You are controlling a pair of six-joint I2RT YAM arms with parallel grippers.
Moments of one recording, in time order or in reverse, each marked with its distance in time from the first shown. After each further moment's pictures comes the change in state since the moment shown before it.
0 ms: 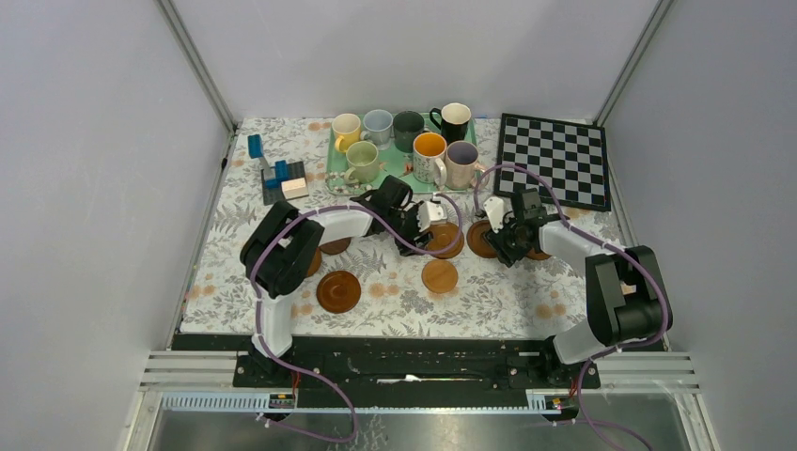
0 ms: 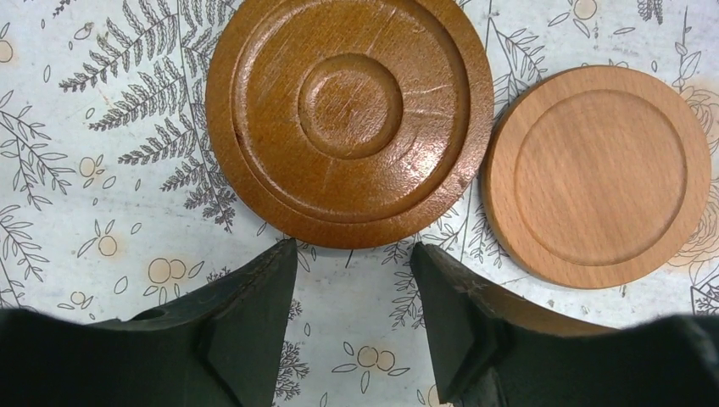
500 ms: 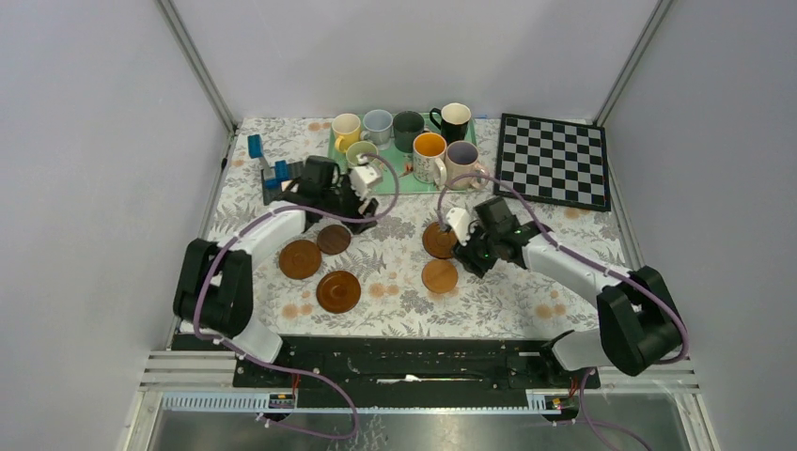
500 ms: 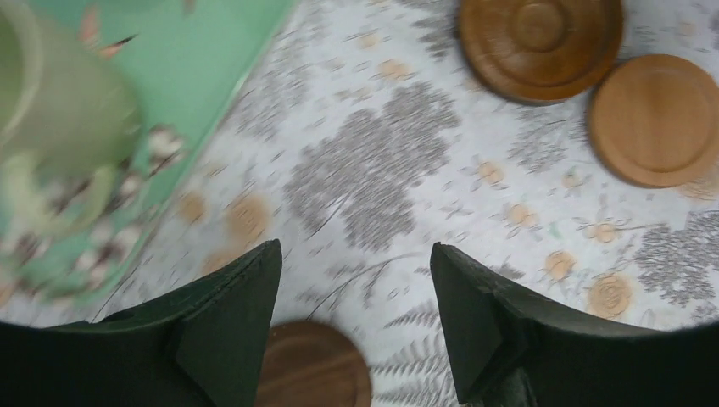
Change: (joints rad) left arm 0.269 -0.366 -0.174 -0.060 0.003 -0.130; right arm 0.245 -0.157 0.008 -0.061 -0.061 0.050
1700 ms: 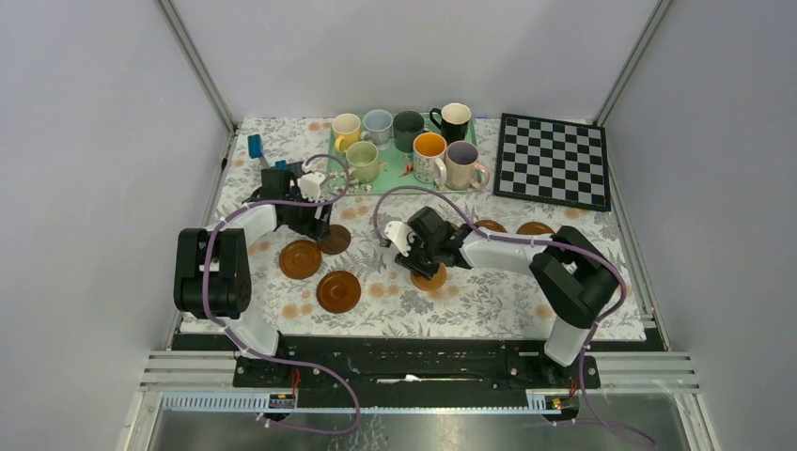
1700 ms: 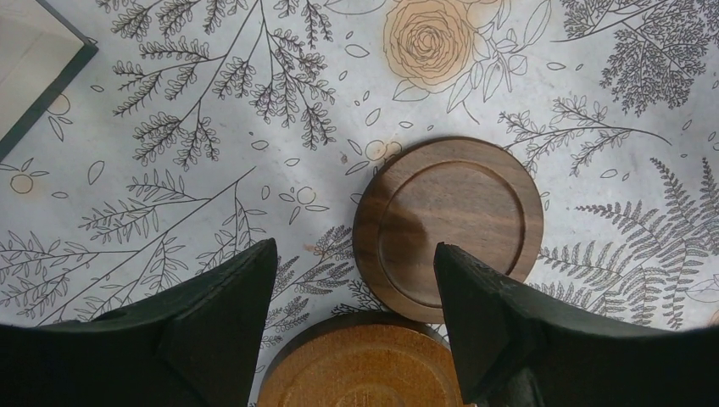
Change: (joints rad) left arm 0.362 0.049 -0.097 -0.066 -0.154 -0.101; right arm 0.369 0.363 0.188 0.201 0.034 0.115
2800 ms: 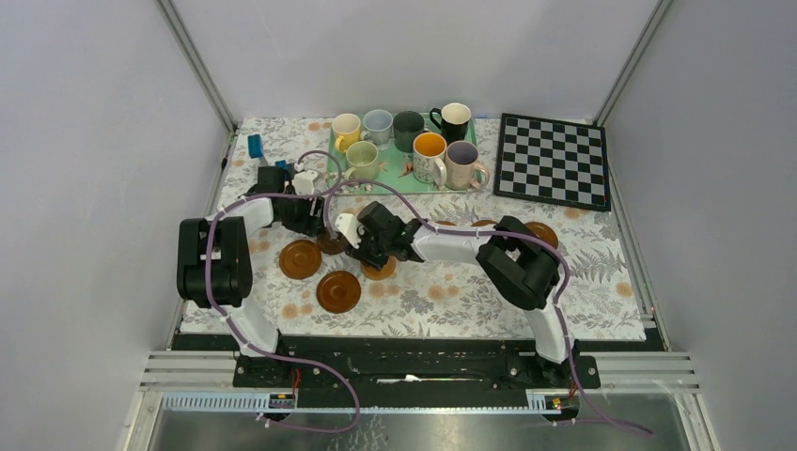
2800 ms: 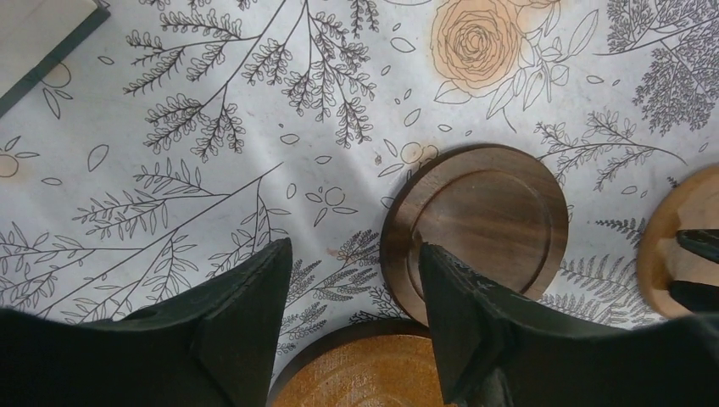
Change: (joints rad) left arm 0.053 0.081 0.058 -0.040 0.035 -0.039; right arm 0.131 0.336 0.400 0.085 0.013 0.063
